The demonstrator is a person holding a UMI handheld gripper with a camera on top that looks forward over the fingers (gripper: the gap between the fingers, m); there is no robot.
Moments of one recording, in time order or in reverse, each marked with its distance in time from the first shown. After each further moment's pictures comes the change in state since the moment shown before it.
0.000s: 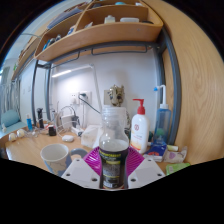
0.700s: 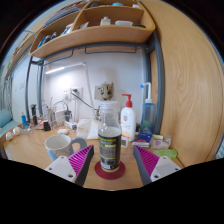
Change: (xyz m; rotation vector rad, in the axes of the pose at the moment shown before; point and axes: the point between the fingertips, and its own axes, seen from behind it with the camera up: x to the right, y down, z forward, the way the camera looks) arm 0.012 0.019 -0.057 -0.058 0.144 0.012
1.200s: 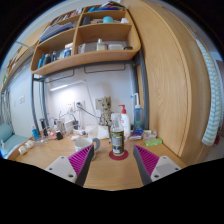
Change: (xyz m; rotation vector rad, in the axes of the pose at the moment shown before) arm -0.037 -0.025 -0.153 0.047 0.086 0.119
